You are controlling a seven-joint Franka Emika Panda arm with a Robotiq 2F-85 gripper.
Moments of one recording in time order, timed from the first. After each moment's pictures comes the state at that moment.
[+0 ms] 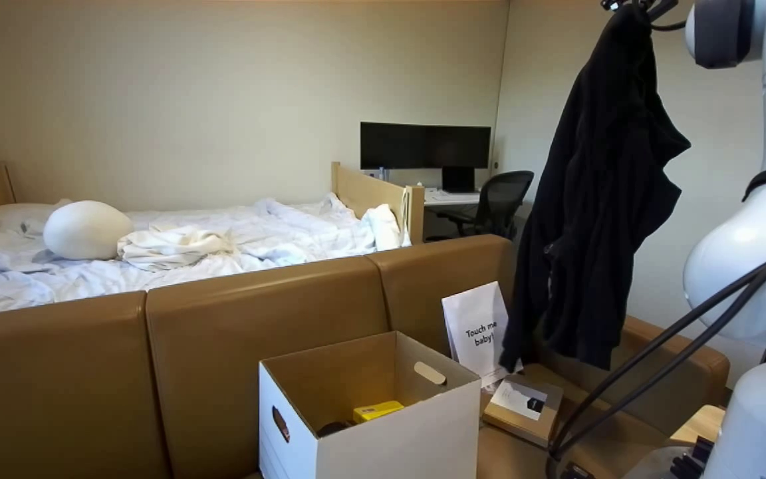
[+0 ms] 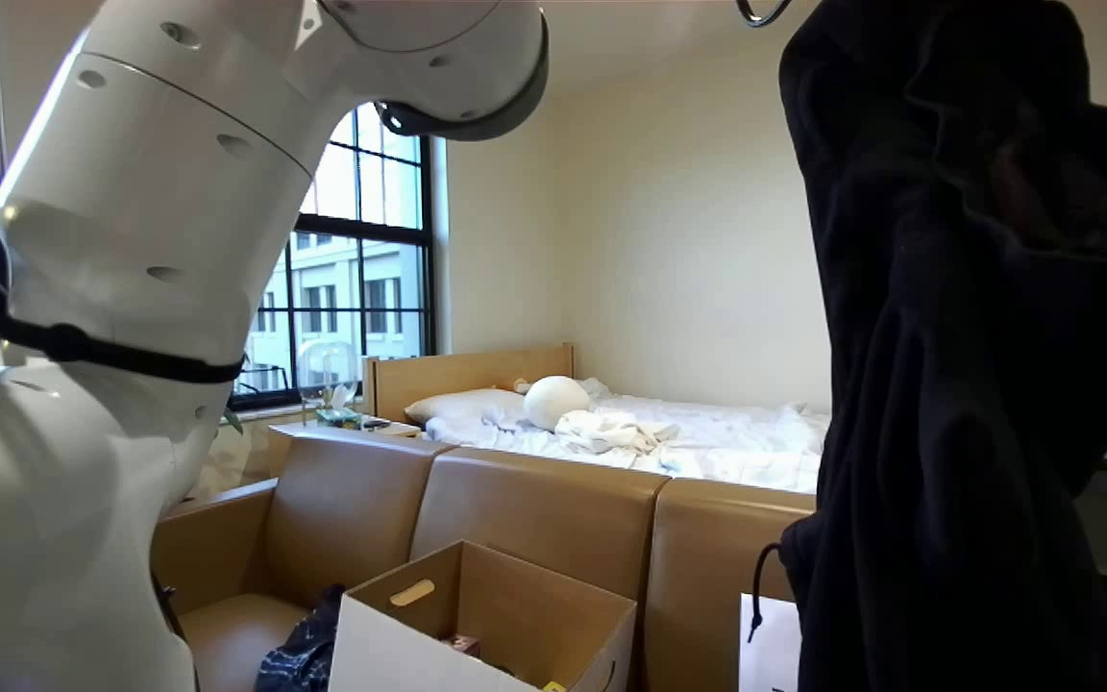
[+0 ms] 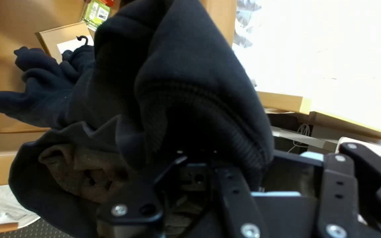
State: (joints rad) arm -0.70 0.42 -0.62 -0.61 0.91 1.12 0.70
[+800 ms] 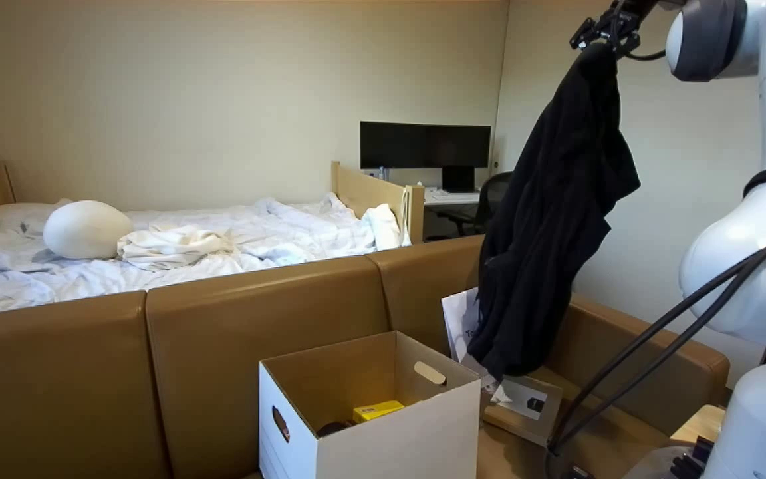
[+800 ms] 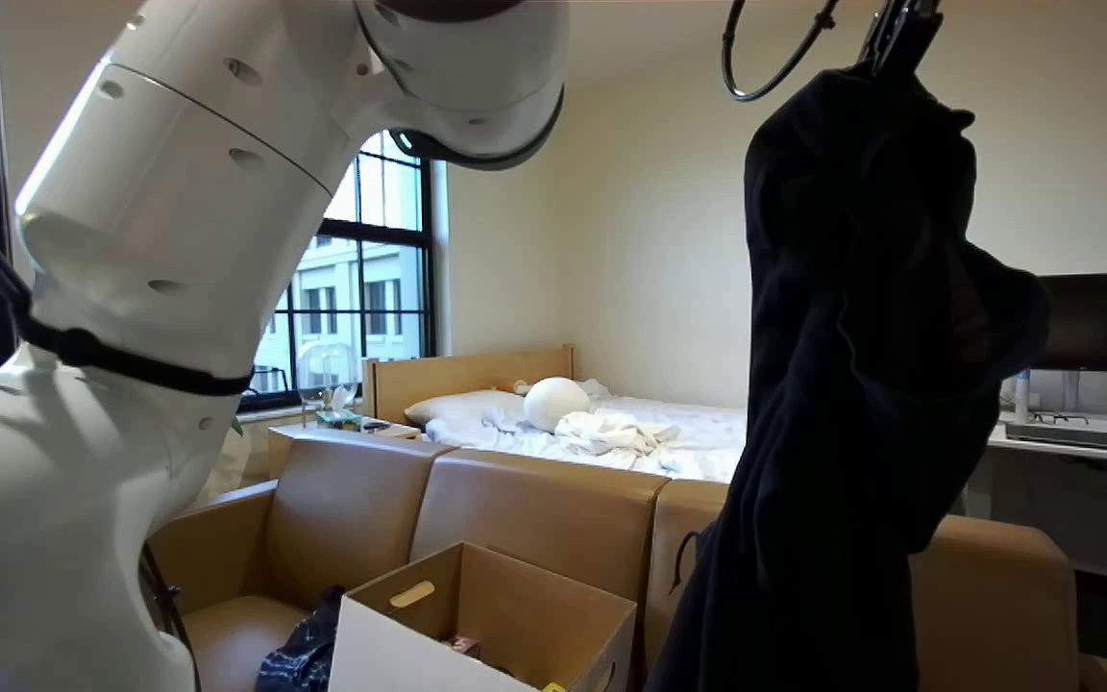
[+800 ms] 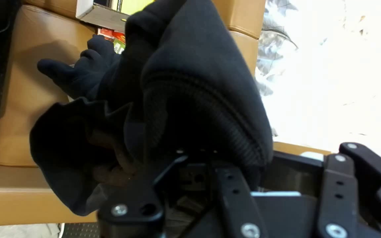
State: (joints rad) arm -0.79 0.49 -0.28 -0.62 0.77 1.09 0.69
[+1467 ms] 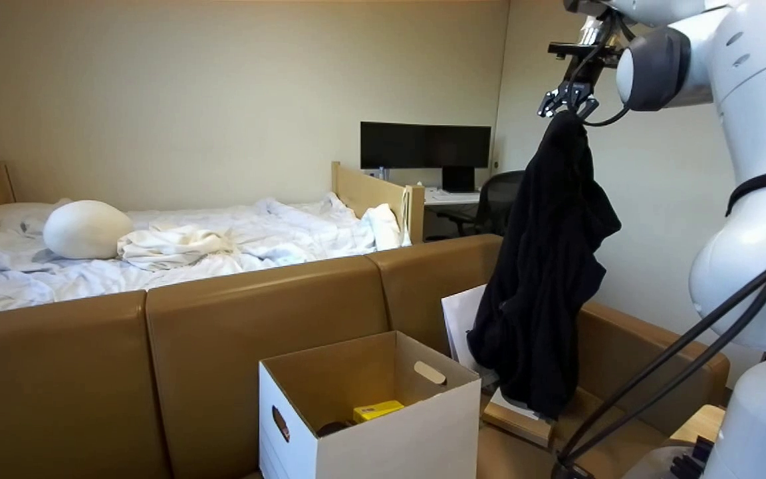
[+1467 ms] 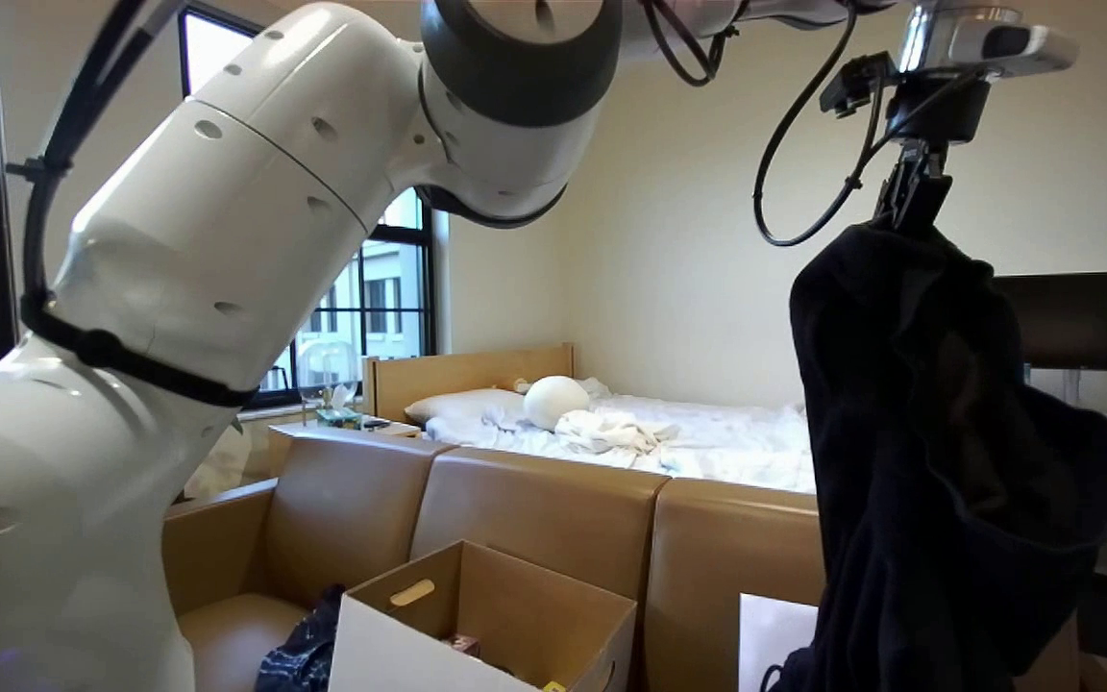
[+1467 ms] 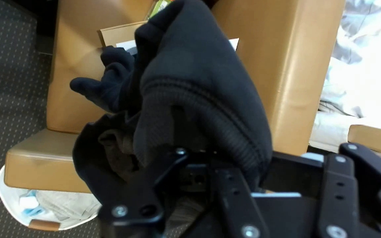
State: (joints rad) arm -0.59 0.62 -0.34 -0.70 0.48 1.27 0.68
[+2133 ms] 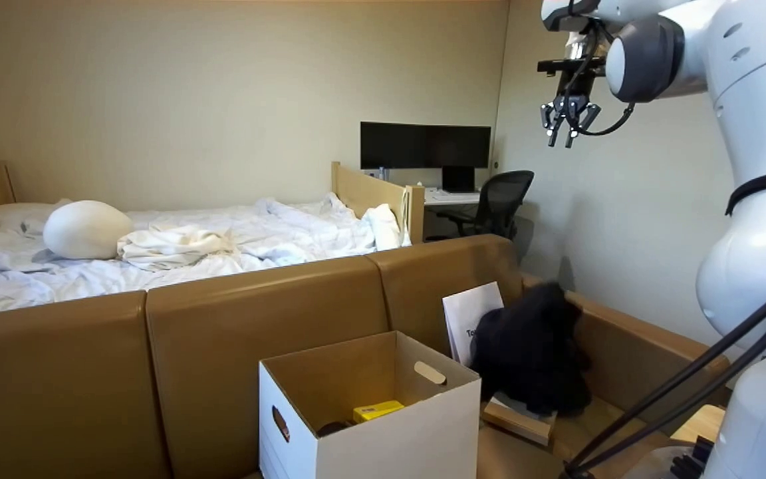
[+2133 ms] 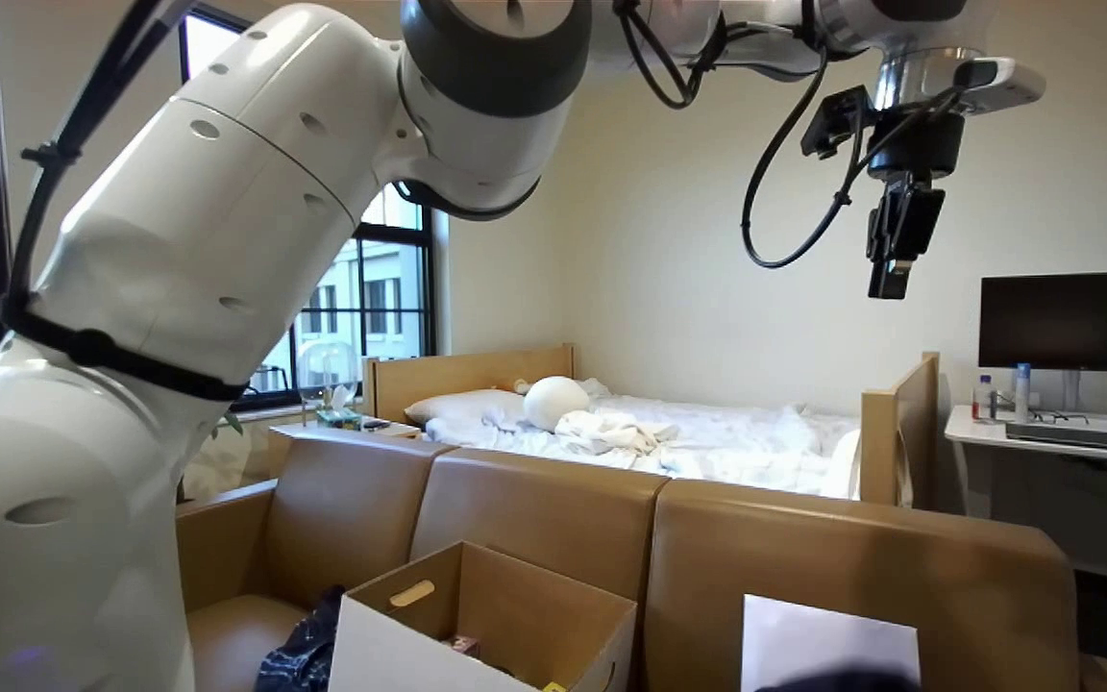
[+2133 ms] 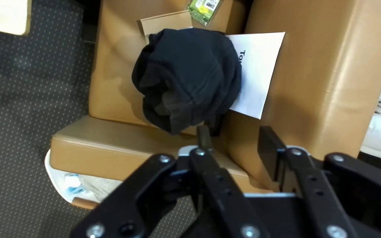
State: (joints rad) arm -0.48 0.57 -0.39 -0.84 0.33 1.30 0.66
